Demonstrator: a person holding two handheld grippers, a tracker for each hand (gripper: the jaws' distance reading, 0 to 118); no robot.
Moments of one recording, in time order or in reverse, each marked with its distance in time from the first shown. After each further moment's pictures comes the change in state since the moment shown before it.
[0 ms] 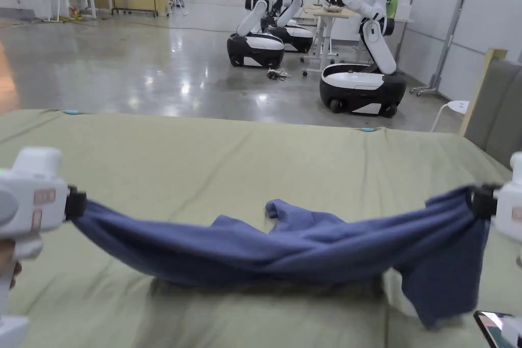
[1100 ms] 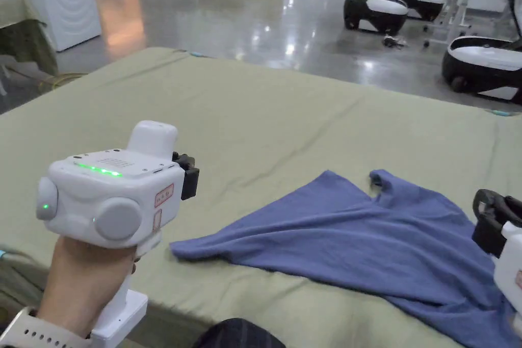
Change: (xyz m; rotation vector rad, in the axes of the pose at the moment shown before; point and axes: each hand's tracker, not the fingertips) left arm -0.008 -0.071 0.083 0.160 0.073 0.071; right arm -0.177 -0.052 0.028 0.280 0.233 0.110
